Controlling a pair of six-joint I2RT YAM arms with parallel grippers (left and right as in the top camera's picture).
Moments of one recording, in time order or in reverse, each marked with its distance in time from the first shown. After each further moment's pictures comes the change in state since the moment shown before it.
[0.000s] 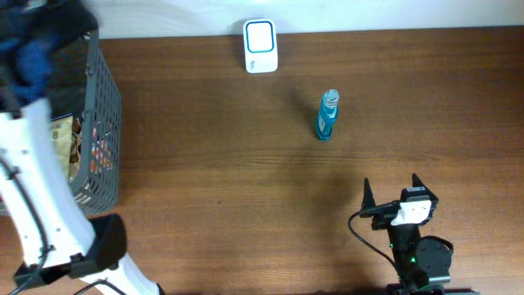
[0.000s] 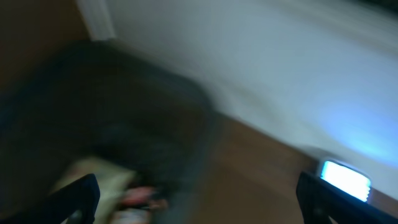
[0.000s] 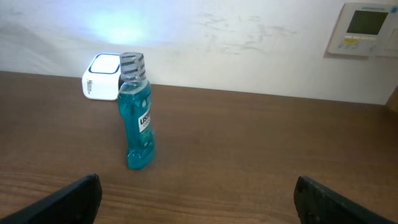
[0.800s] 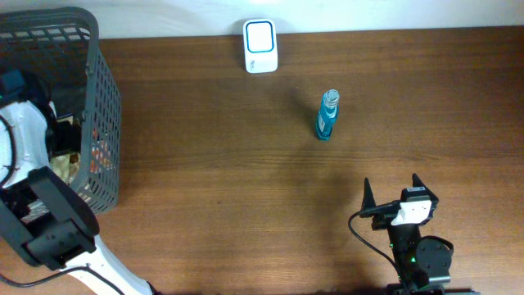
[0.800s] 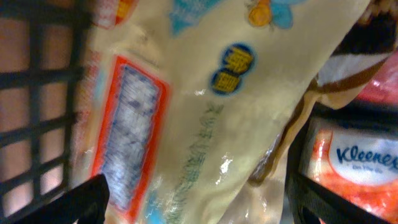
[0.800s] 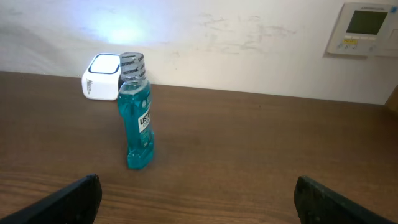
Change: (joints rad) left arm 0.293 0.149 -0.947 0.314 -0.119 0.411; right arm 0.000 0.000 0.000 0.000 0.000 0.000
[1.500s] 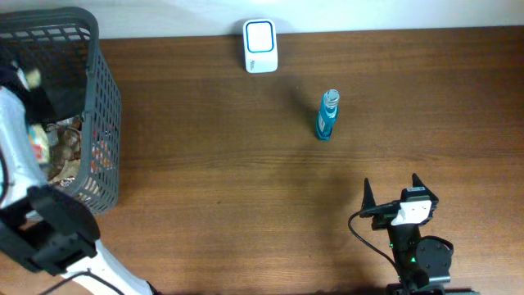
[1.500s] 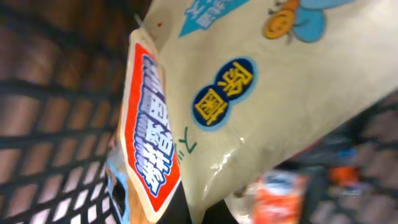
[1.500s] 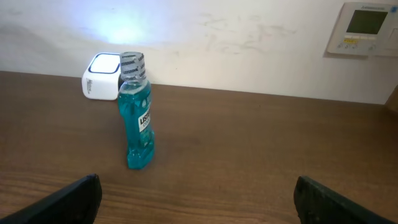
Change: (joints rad) left arm 0.001 -0.054 0.298 -0.069 0.123 -0.085; right arm 0.000 0.000 0.000 0.000 0.000 0.000
